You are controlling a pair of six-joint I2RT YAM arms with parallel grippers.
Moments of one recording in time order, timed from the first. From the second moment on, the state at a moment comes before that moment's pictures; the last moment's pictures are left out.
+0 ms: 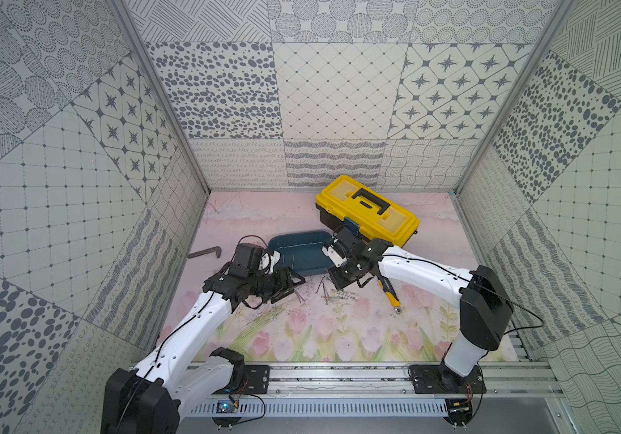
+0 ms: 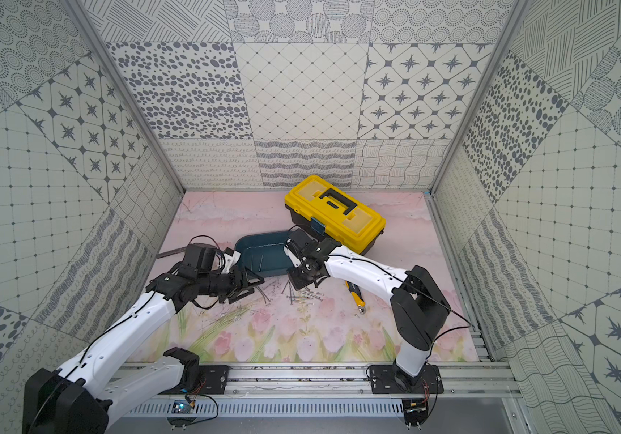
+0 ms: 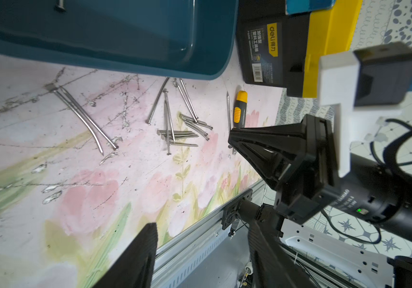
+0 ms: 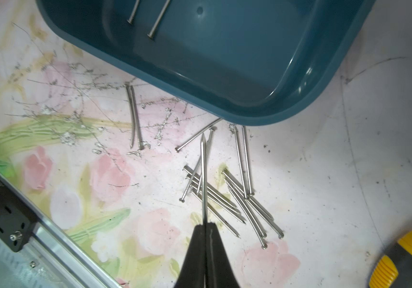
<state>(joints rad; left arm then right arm) -0.26 1.04 0.74 -0.58 0.67 -0.82 0.85 1.69 1.34 -0.77 -0.09 0.31</state>
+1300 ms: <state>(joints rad) -0.35 1.17 0.82 -0.11 0.71 -1.10 0.84 1.58 1.49 -0.76 -0.34 0.57</state>
